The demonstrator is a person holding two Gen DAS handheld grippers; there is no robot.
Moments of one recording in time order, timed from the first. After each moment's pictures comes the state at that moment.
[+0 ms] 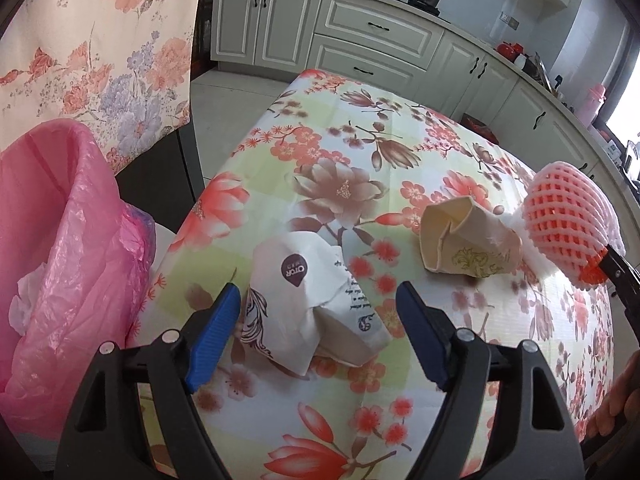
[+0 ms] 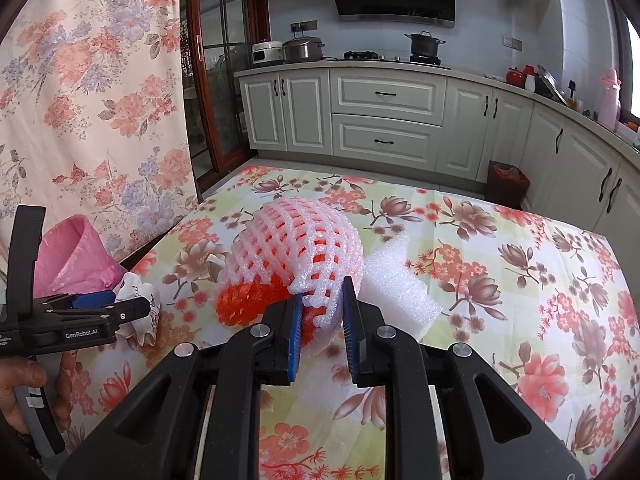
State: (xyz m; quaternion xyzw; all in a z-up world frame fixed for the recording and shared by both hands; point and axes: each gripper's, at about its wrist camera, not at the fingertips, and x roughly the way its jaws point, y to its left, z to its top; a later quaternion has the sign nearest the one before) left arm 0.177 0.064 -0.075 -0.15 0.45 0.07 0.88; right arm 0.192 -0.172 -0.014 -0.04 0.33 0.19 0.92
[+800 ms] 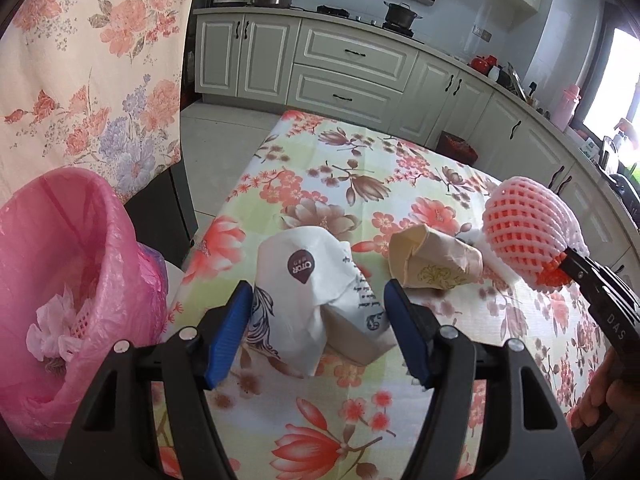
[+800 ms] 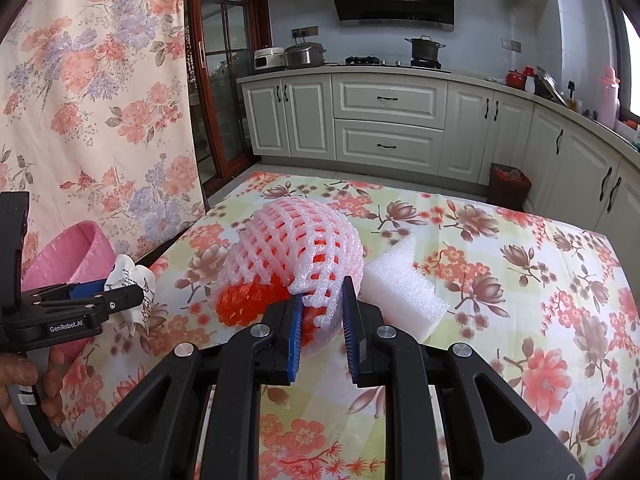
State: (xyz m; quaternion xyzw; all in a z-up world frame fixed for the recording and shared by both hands) left arm 0.151 0.062 -0.027 -0.13 0.40 0.04 0.91; right arm 0.179 -0.167 -0.004 -0.03 0.32 0.19 0.93
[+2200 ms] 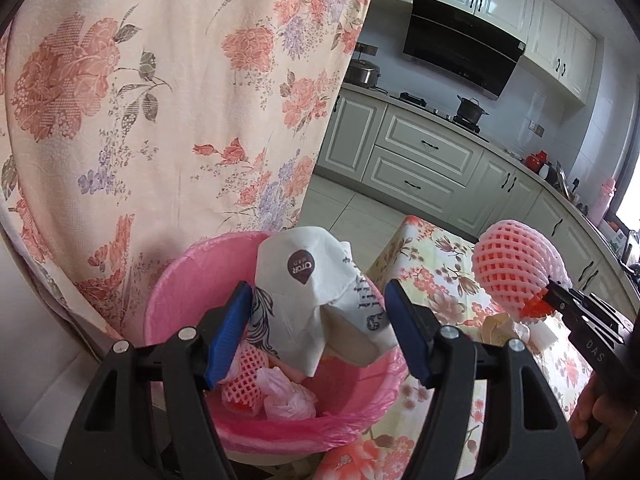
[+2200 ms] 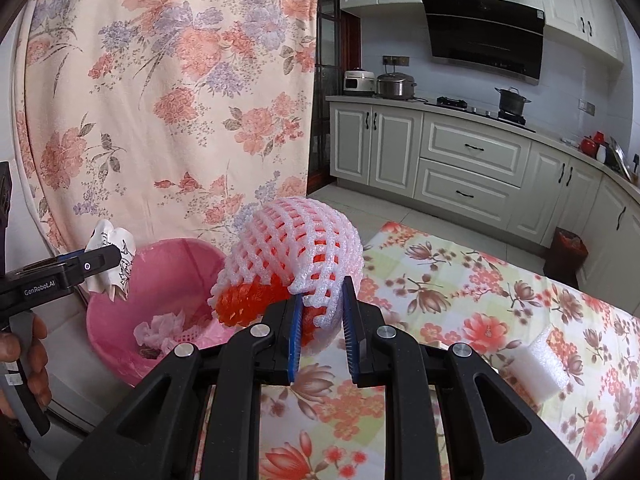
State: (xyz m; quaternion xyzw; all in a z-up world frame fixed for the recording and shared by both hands) left arm 0.014 0.234 0.050 -0.18 0.28 0.17 0.93; right arm 0.121 0.023 0.060 -0.08 0.27 0.31 0.91
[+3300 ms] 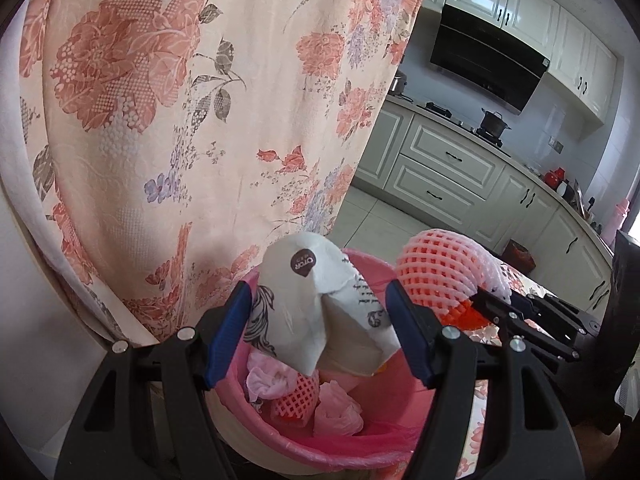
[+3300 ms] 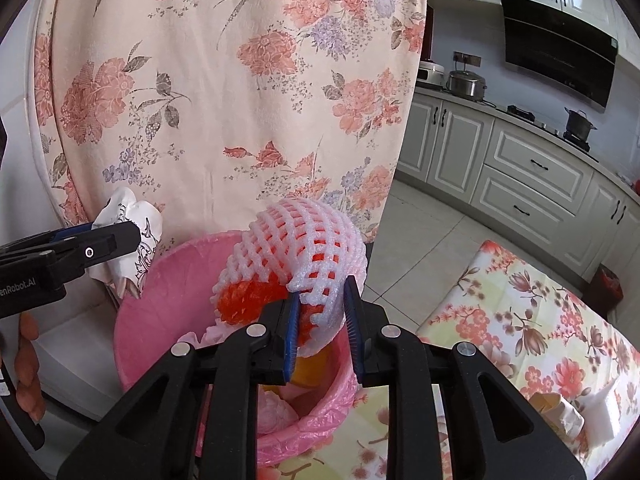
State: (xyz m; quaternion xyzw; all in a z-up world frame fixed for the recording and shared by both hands) left arm -0.006 0.300 0.043 -0.20 0.27 0.20 0.92; right arm 0.116 0.163 0.031 -0.14 0.28 0.38 0.87
